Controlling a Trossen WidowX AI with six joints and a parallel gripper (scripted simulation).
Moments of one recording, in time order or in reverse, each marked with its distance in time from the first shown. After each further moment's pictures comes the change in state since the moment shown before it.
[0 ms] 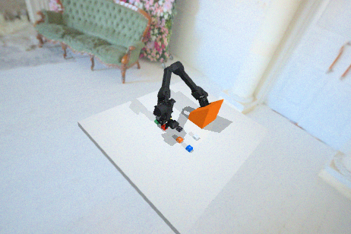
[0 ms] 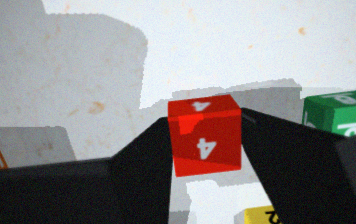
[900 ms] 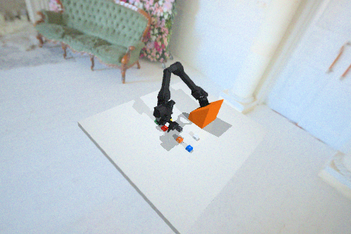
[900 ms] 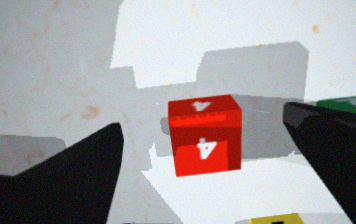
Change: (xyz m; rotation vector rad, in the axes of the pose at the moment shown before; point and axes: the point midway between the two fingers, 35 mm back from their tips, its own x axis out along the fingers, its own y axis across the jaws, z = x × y) arm 0.011 0.000 -0.002 -0.002 0.005 0.000
